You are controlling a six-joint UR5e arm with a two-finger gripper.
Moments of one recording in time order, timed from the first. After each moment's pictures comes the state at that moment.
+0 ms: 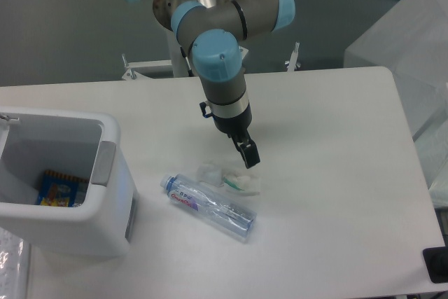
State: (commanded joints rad) arm 2.41 -1.78 -1.95 -0.84 1.71 1.59
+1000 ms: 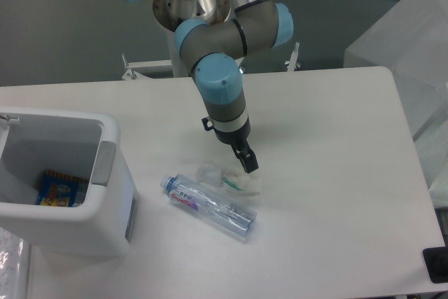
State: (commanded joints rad) arm 2.41 -1.87 -1.92 -0.83 1.71 1.45
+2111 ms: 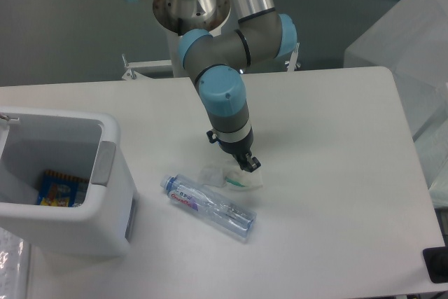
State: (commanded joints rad) arm 2.41 -1.90 -1.88 -0.83 1.71 1.37
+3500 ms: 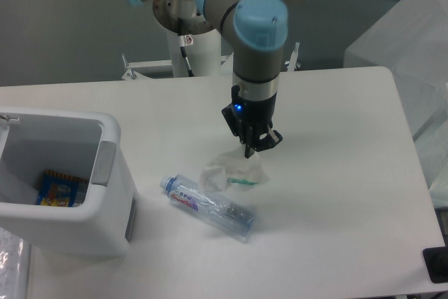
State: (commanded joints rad) arm 2.50 -1.74 -1.61 -1.06 1.30 0.98
